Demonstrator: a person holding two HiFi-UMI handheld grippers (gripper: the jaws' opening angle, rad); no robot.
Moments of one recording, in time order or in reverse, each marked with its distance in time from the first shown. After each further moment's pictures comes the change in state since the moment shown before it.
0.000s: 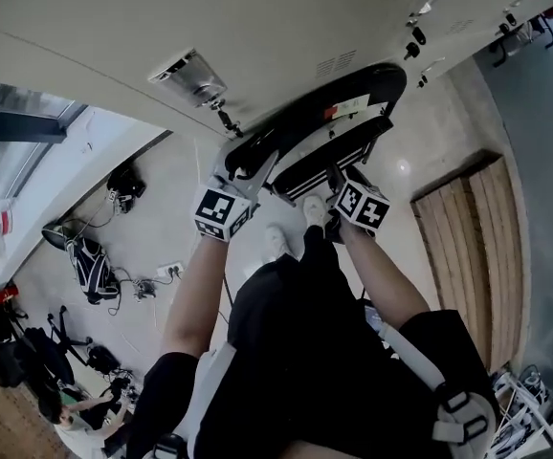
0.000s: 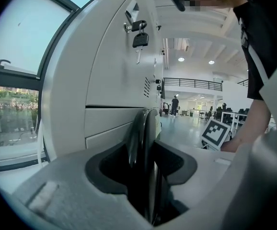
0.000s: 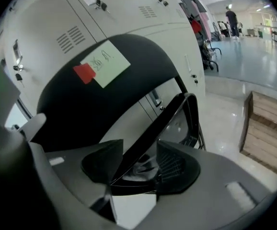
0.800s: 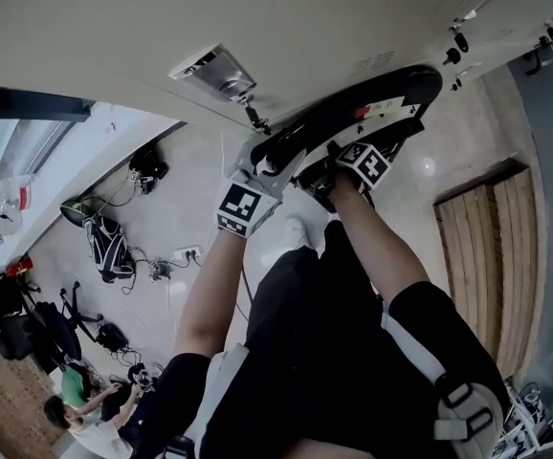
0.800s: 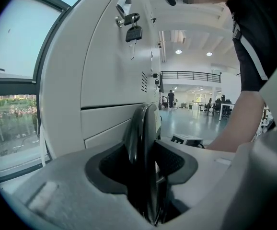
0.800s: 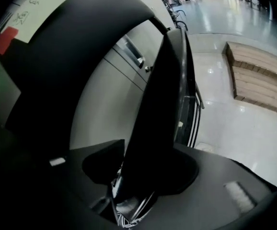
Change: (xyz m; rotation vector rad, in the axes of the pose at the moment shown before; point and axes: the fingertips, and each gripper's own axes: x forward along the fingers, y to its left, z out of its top) left arm 0.002 0.001 -0.006 0.062 0.070 0.001; right arm 0.101 0.016 -0.049 0.440 0.222 -0.112
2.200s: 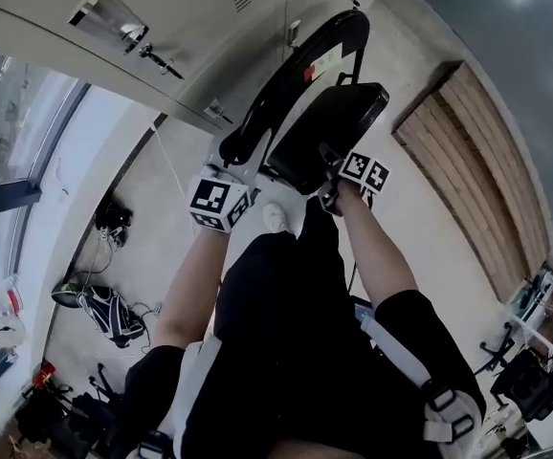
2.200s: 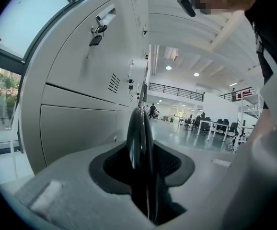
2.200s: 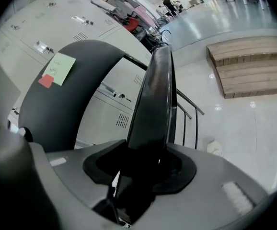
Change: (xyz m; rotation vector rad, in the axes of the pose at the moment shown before) left arm -0.017 -0.102 -0.007 -0.110 -0.101 -0.257; right arm -0.105 -0.152 -0.045 0.087 -0.256 0.164
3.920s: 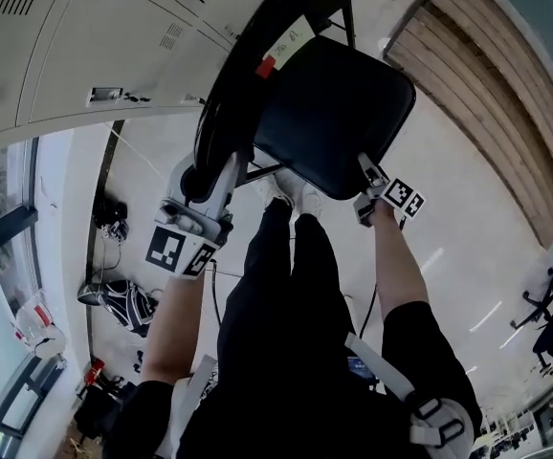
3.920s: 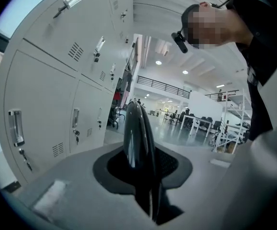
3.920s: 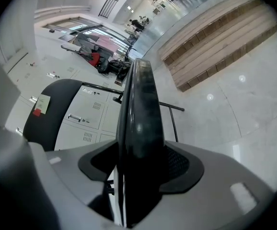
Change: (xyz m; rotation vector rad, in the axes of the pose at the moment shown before) left arm 0.016 -0.158 -0.097 -0.027 0.094 -0.164; right arm -0.101 -0.333 -0.079 0.294 -0.195 0.047
